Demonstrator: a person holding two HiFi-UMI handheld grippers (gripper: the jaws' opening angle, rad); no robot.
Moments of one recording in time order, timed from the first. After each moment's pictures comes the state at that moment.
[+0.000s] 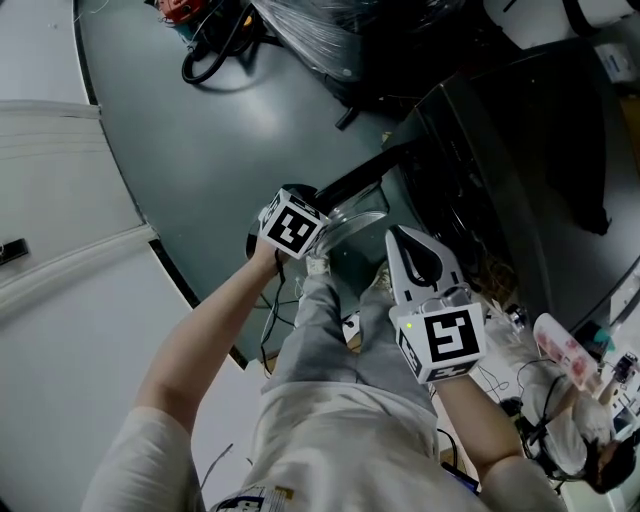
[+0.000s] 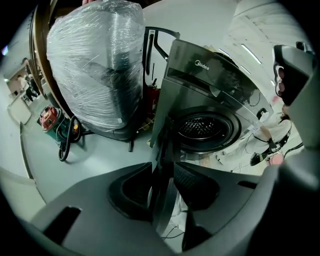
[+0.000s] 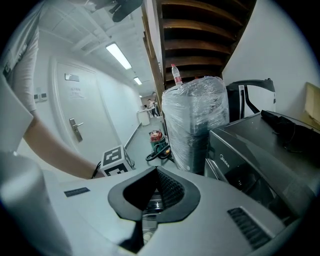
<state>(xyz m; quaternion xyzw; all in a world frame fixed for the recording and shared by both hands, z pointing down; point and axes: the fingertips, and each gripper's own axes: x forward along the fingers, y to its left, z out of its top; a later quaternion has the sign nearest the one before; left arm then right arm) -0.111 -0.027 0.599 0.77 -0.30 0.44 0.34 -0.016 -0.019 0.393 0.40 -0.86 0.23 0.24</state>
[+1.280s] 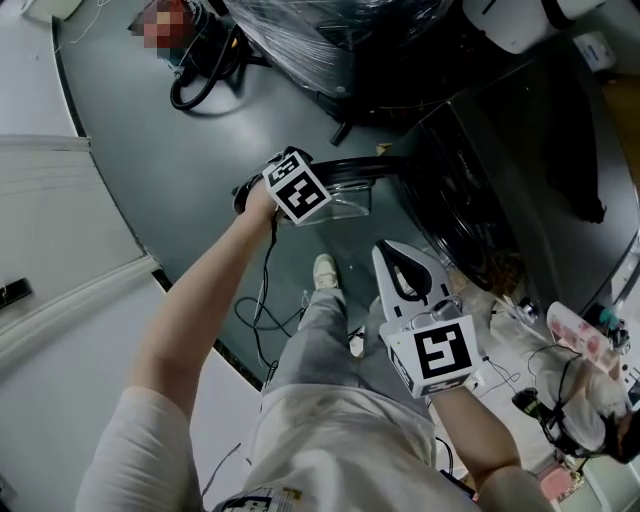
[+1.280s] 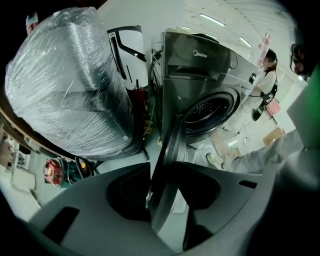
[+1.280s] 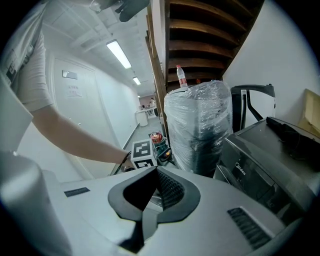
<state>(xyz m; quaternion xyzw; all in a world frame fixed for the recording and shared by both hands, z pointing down) -0.159 -0.124 0.610 0.80 -0.19 0.54 0.16 -0.083 -0.024 0.373 0.41 -0.86 0.21 0.24</state>
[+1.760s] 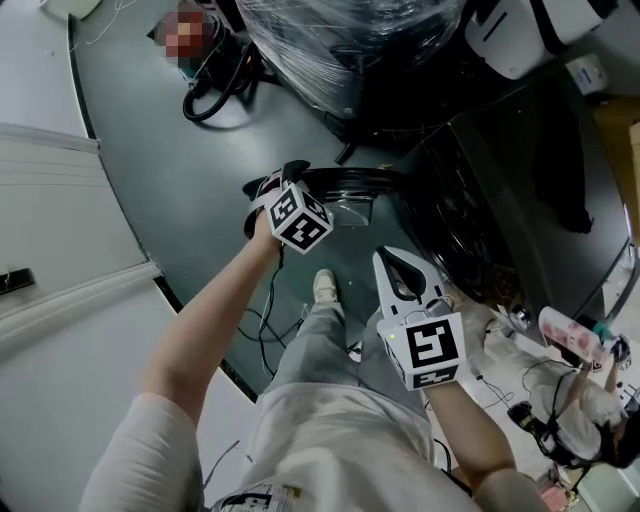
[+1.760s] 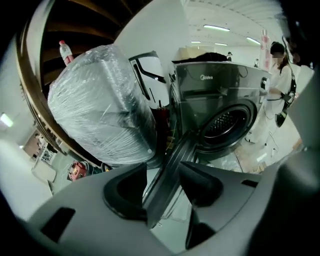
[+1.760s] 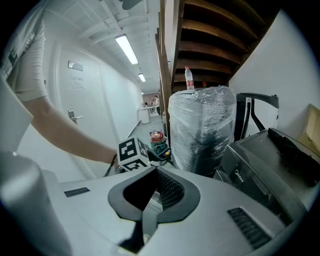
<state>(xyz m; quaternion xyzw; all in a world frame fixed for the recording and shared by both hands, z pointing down) -0.183 -0.136 0.554 0.81 -0.34 0.47 0.07 -0.094 -0.012 0.367 0.41 -0.85 0.19 0.27</state>
